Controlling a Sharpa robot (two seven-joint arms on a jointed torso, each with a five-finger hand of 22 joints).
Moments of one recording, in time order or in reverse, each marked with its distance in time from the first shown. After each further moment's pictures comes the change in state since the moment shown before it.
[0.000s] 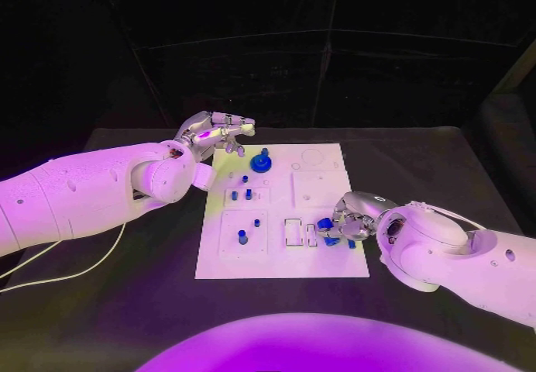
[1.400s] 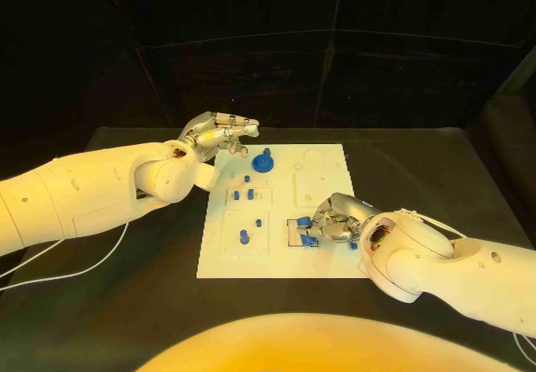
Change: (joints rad) left arm 0.000 0.003 0.000 0.003 0.000 0.008 -0.007; left_hand 0.000 0.000 -0.003 -0.003 0.000 -0.004 -0.004 0.000 0.000 0.000 0.000 0.000 0.000 0.000 0.000 0.000 -0.001 0.000 0.000 0.000 0.000 -0.001; right arm -0.006 0.070 -0.004 0.048 0.146 -0.159 -0.031; right_hand -0.029 0.017 -0.029 0.018 0.041 0.011 -0.011 0.004 0.007 0.009 -0.002 0.002 0.016 -0.003 -0.004 0.006 0.000 0.000 0.004 -0.004 0.008 0.014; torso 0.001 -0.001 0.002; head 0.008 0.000
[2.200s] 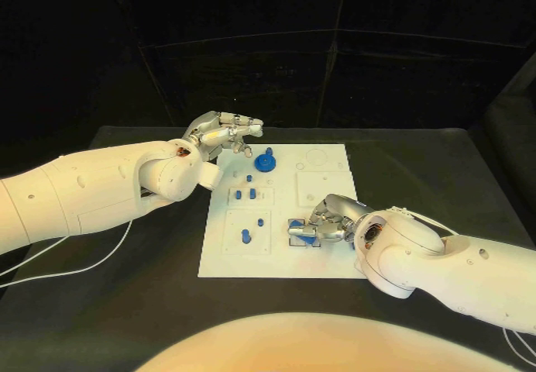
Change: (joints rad) left arm 0.000 0.003 0.000 -0.001 0.000 0.004 -0.004; left_hand 0.000 0.000 0.000 0.000 0.000 0.000 0.000 0.000 0.000 0.000 0.000 0.000 0.000 0.000 0.000 0.000 0.000 0.000 0.000 0.000 0.000 0.000; right arm 0.002 0.047 0.001 -0.043 -0.011 0.057 -0.015; right_hand -0.251 -0.094 -0.016 0.007 -0.427 -0.005 0.008 -0.007 0.011 -0.022 0.000 -0.089 -0.041 0.003 -0.003 0.000 0.000 0.000 0.000 0.000 0.003 -0.006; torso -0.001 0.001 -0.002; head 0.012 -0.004
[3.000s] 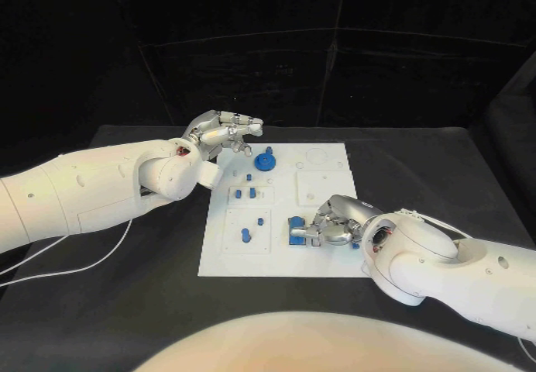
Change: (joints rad) left arm 0.000 -0.001 0.000 -0.001 0.000 0.003 -0.003; left_hand 0.000 0.000 0.000 0.000 0.000 -0.004 0.004 0.004 0.000 0.000 0.000 0.000 0.000 0.000 0.000 0.000 -0.002 0.000 0.000 0.000 0.000 -0.001; right arm 0.000 -0.056 0.000 0.070 -0.047 0.009 0.000; right_hand -0.052 0.006 0.091 -0.004 0.000 0.015 -0.011 0.007 0.014 0.010 -0.005 0.005 0.026 0.000 0.000 0.008 0.000 0.000 0.000 0.000 0.000 0.021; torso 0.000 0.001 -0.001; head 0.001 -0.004
